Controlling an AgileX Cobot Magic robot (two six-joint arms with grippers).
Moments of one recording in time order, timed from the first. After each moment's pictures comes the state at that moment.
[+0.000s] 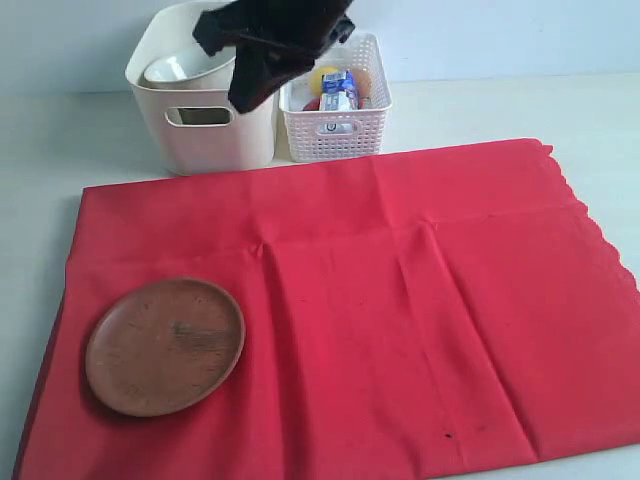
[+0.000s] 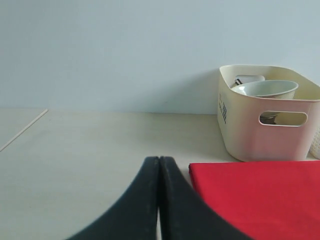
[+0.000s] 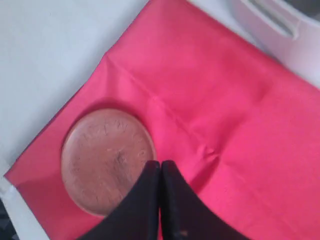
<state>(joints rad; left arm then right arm) 0.04 0.01 0.00 0.04 0.15 -0.03 0.69 2.08 -1.95 0.52 1.20 -0.37</state>
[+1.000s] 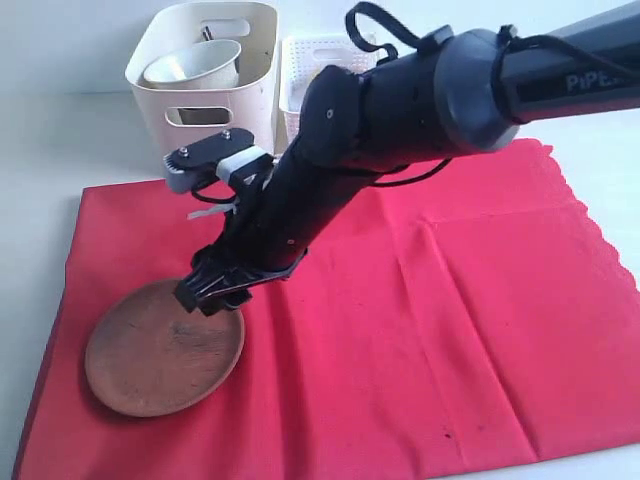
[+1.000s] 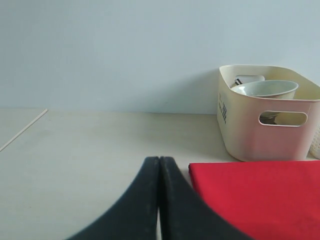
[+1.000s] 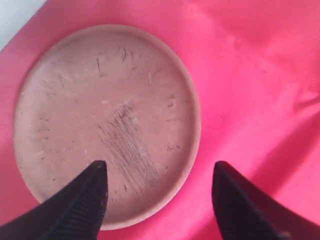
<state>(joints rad) 0.04 0.01 0.00 0.04 0.15 -0.03 0.93 2.01 -1.28 0.59 0.58 -0.50</state>
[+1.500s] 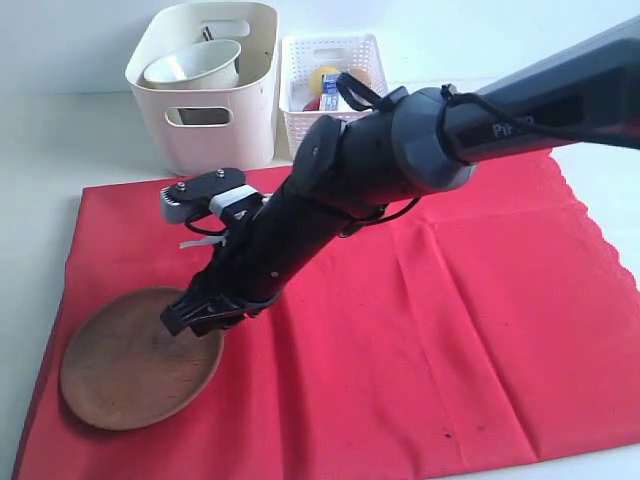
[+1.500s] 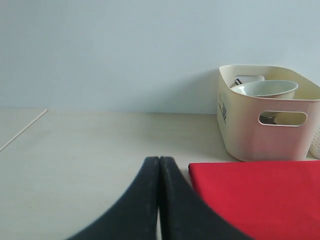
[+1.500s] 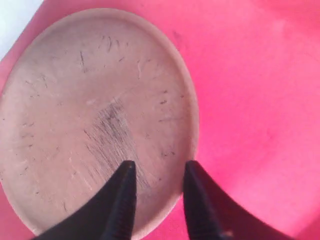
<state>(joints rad) 0.04 0.01 0.00 0.04 0.15 -0.03 0.93 2.11 -1.28 0.89 0.54 -0.74</state>
